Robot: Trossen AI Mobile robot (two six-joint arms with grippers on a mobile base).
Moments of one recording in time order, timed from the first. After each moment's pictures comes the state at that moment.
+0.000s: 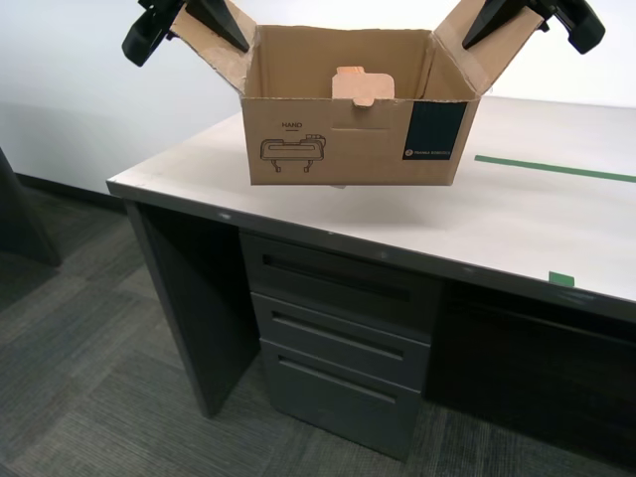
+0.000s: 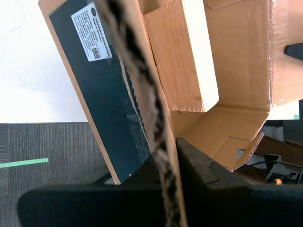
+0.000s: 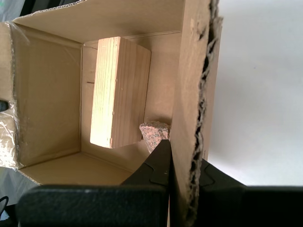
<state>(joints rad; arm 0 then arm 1) 0.16 1.58 1.21 -0.61 -0.57 0.24 -0.32 1.75 1.45 -0.80 0.66 -0.15</state>
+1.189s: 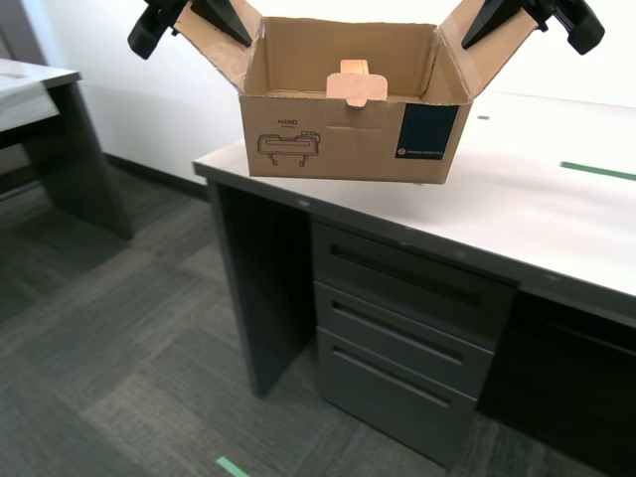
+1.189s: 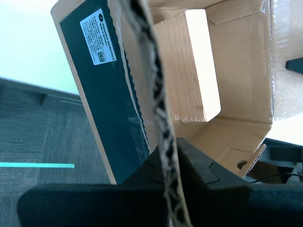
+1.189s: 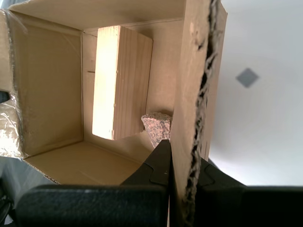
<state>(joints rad) 0.17 1.58 1.21 -0.61 -0.56 0.27 -0.32 1.75 1.45 -0.71 0.62 -0.14</state>
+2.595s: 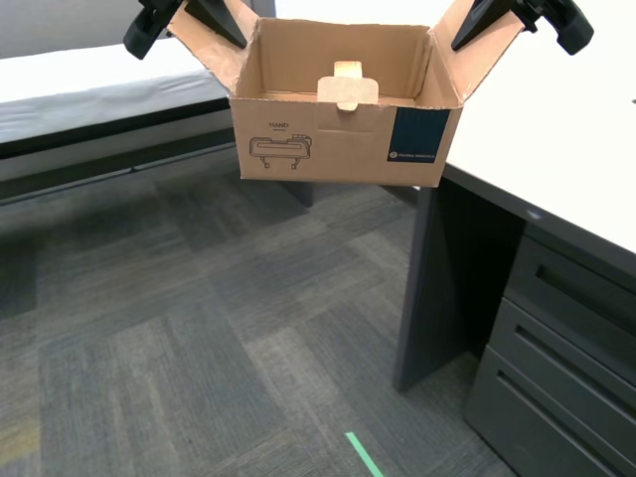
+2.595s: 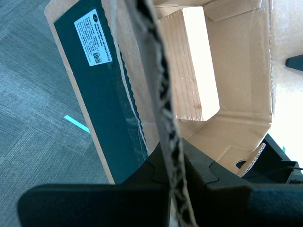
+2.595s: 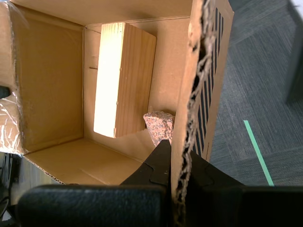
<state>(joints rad) 0.22 1.58 1.21 -0.60 -0.55 0.28 -0.32 1.75 1.45 -0.74 0.63 -0.10</state>
